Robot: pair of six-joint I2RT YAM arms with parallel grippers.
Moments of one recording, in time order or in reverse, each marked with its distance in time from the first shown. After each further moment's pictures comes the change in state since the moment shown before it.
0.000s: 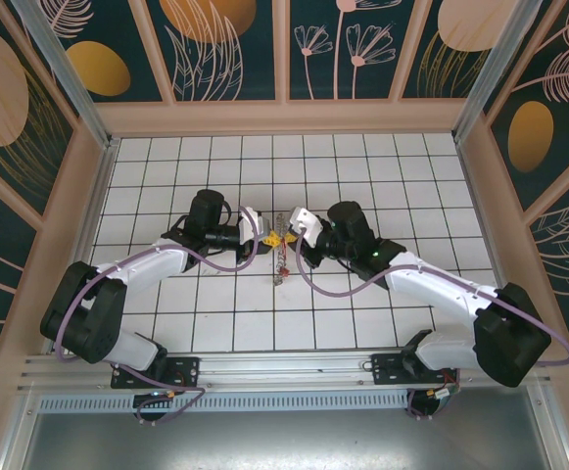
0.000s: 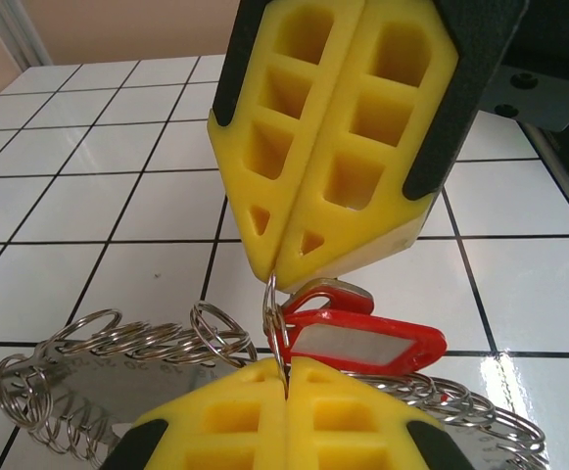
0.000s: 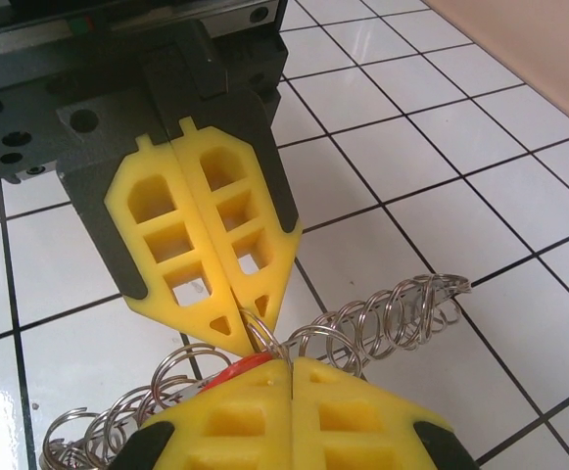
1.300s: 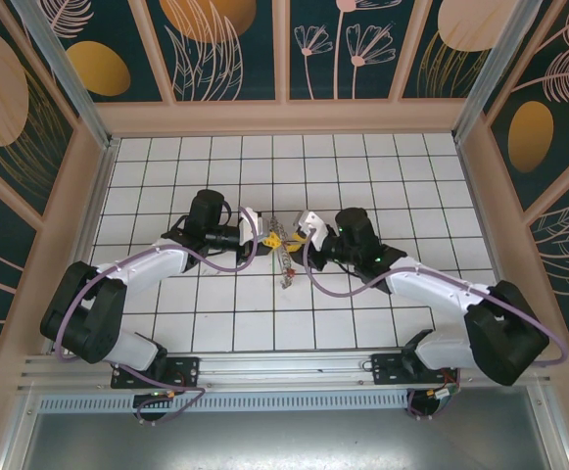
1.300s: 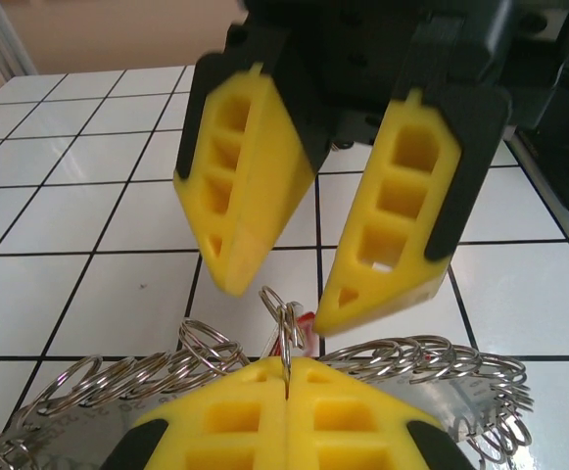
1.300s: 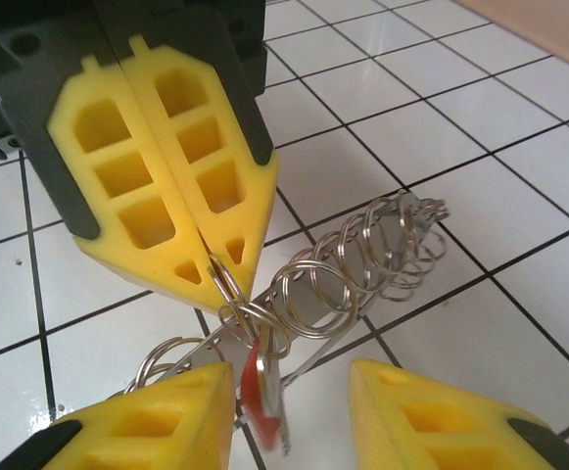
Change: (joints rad) left arm 0.000 0.000 0.000 0.000 0.035 0.000; right arm -0.054 0.023 -0.116 0.172 -0.114 0.097
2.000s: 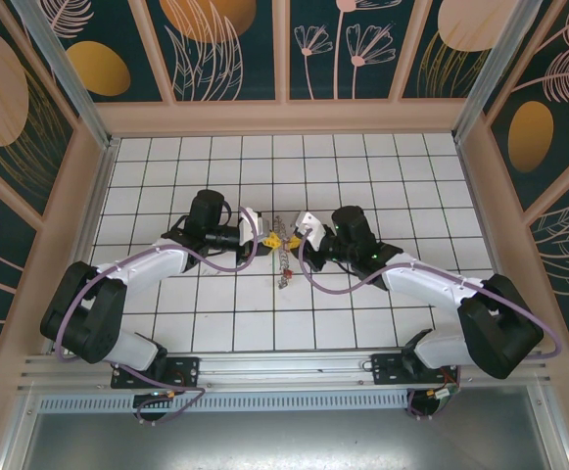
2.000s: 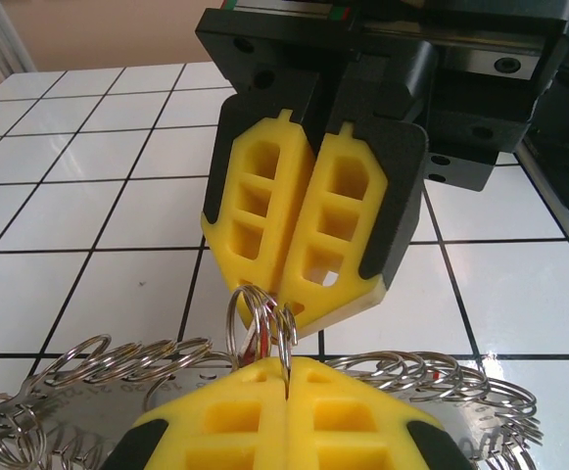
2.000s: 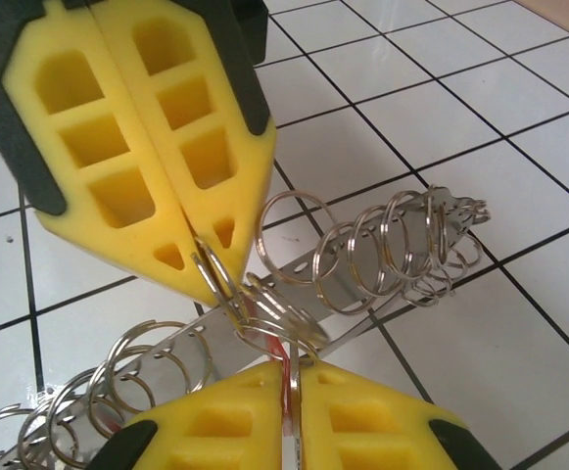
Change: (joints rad) left arm 0.000 0.000 0.000 -0.005 -0.004 0.000; right arm -0.005 0.032 0.018 -0.031 -0.002 -0.039
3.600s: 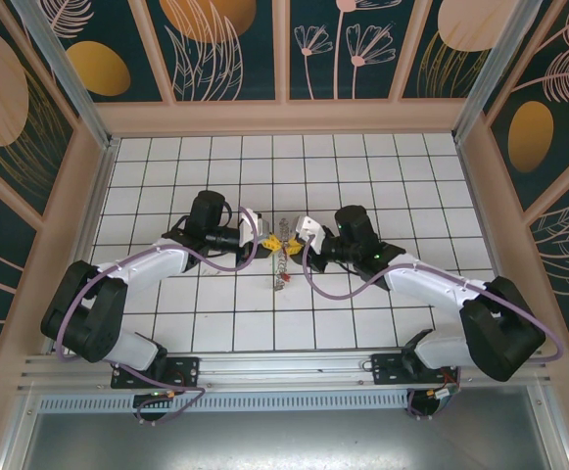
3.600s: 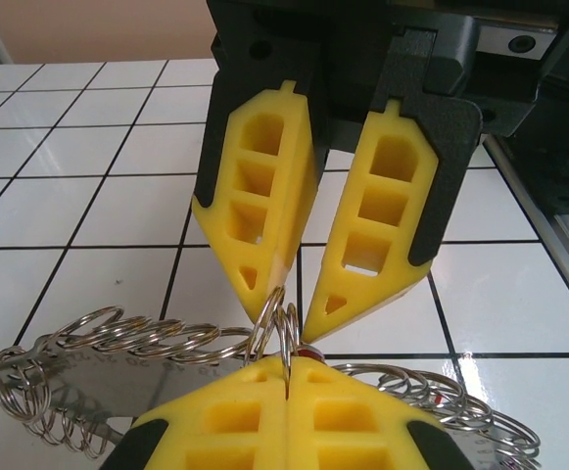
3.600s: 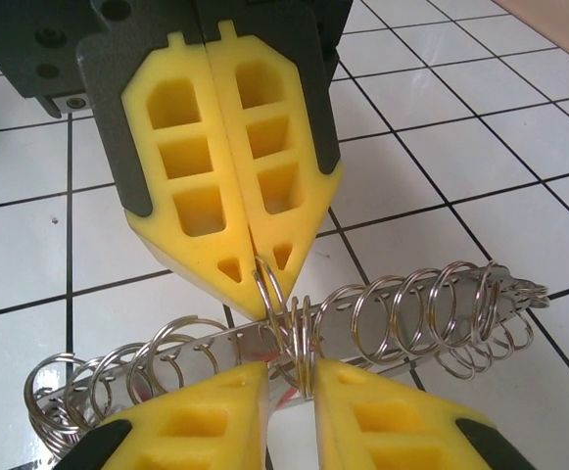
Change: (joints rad) left arm 0.000 0.006 0.000 -0.023 0.031 -0.007; right arm -0.014 -0.016 -0.007 -0.002 -0.110 -0.105
